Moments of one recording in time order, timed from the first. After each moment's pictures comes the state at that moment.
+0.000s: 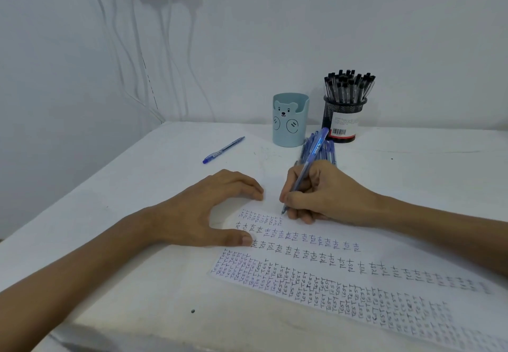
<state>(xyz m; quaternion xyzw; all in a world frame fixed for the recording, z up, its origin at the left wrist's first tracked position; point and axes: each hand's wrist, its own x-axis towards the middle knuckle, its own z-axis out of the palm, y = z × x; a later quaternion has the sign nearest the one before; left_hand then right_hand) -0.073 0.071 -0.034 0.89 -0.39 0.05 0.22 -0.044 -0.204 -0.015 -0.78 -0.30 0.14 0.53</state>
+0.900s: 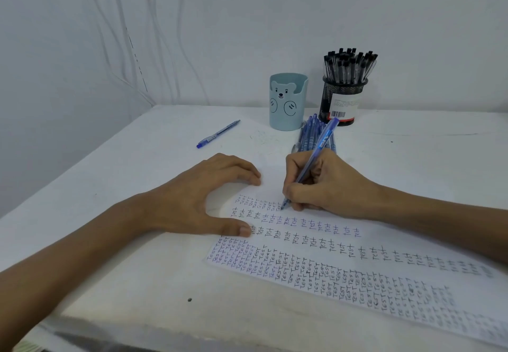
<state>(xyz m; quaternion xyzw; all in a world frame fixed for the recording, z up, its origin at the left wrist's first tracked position) -0.071 0.071 -0.035 0.89 -0.39 0.04 0.22 -0.057 -0.202 -0.016 -0.79 -0.31 0.11 0.52</state>
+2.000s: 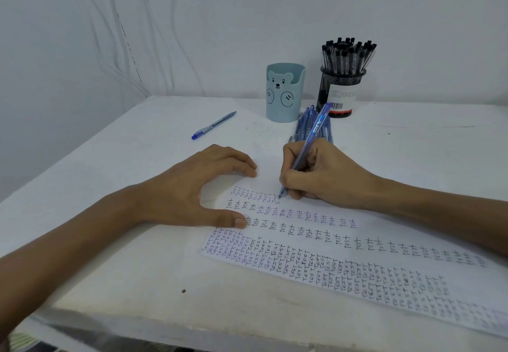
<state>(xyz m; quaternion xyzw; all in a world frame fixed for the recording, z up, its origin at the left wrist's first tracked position) -0.073 0.071 -0.034 0.90 -0.38 0.04 0.21 -0.054 -0.200 -0.016 -0.79 -0.28 0.12 0.52</state>
